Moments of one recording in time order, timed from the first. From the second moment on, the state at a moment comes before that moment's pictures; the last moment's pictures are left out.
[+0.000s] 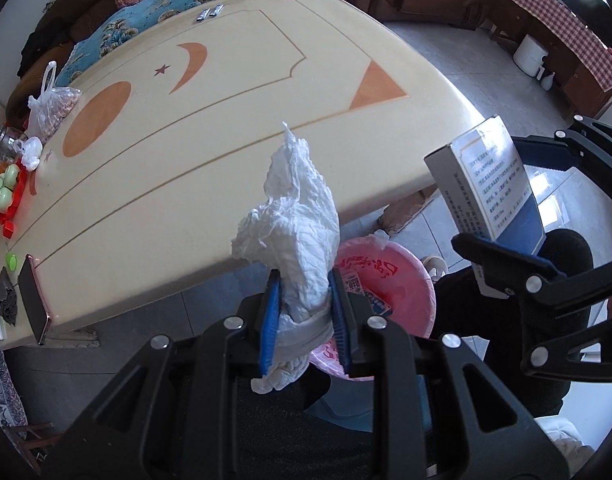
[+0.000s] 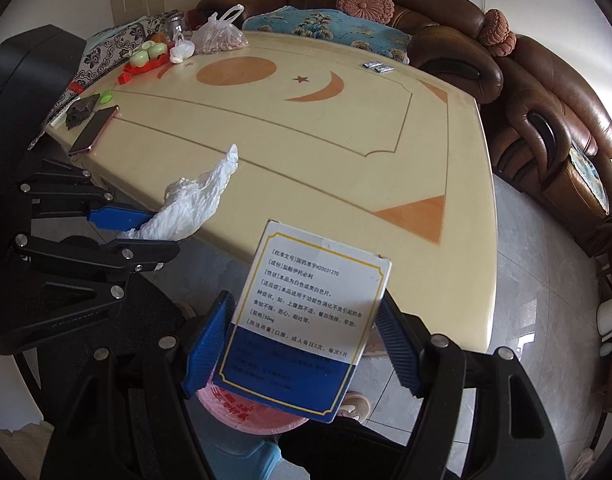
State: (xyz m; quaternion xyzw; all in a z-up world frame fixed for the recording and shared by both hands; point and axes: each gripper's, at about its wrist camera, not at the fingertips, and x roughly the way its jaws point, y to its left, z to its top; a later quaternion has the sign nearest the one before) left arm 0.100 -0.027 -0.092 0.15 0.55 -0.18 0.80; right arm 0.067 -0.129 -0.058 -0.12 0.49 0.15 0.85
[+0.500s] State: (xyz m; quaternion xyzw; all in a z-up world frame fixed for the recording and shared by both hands) left arm 0.067 -0.038 -0.145 0.14 0.57 -0.19 0.78; right arm 0.028 -0.133 -0.113 -0.11 0.52 0.14 0.84
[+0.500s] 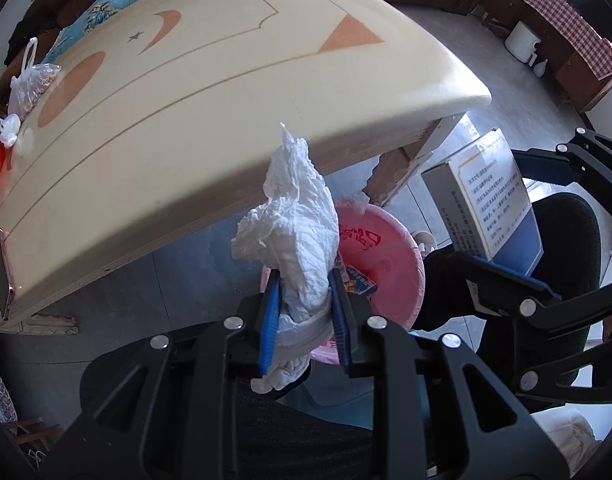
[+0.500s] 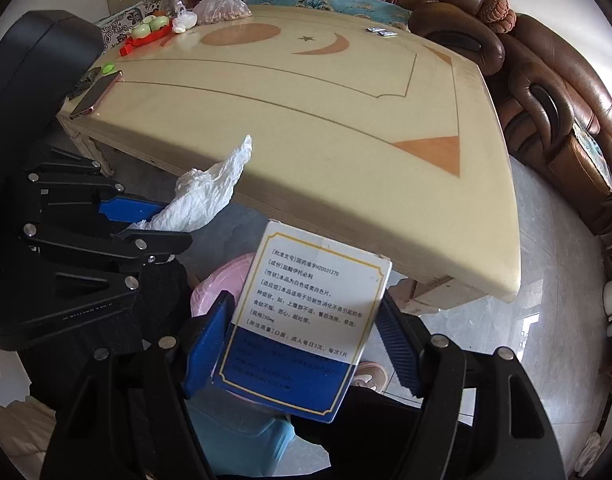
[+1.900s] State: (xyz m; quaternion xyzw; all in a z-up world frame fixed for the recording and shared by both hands) left arm 0.112 -0.044 -0.399 0.05 0.76 -0.15 0.63; right arm 0.077 -0.141 -0.376 -0.08 0.69 0.12 0.71
